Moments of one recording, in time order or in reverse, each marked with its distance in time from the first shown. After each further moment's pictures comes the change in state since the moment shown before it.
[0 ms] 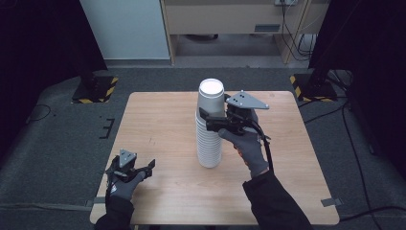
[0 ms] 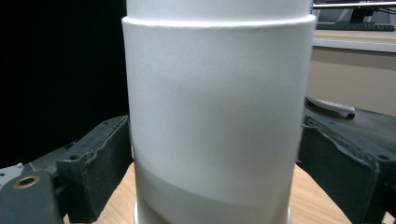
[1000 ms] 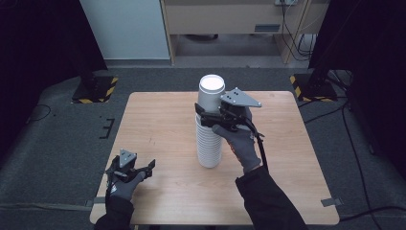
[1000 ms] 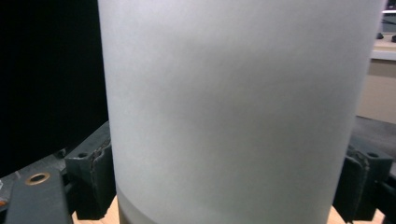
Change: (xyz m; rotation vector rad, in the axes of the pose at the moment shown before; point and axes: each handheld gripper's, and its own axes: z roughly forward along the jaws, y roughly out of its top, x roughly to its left) left arm 0.000 0.000 0.000 -0.002 -0.003 0.002; right arm 0.004 0.003 0.015 -0.028 -0.032 -0.008
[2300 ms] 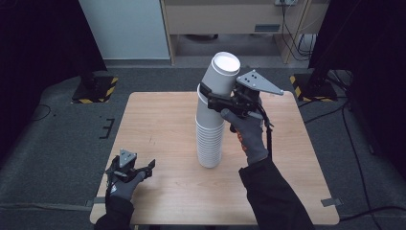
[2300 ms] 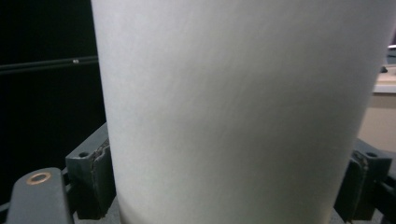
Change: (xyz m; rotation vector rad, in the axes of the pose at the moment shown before) left arm 0.000 0.000 0.000 0.002 0.000 0.000; right arm -0.009 0.051 -0.024 -0.182 0.046 0.093
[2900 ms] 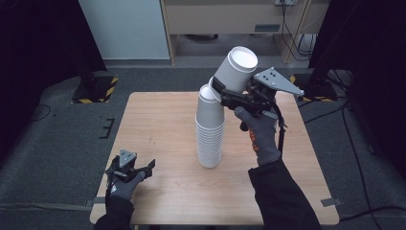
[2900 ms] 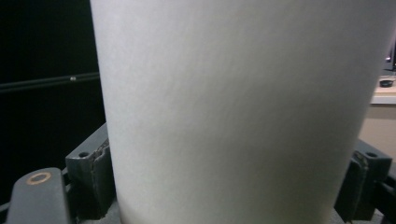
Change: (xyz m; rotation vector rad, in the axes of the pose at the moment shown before) left arm 0.000 0.000 -0.001 -0.004 0.002 0.000; right arm -0.013 0.017 -0.027 -0.057 -0.023 0.015
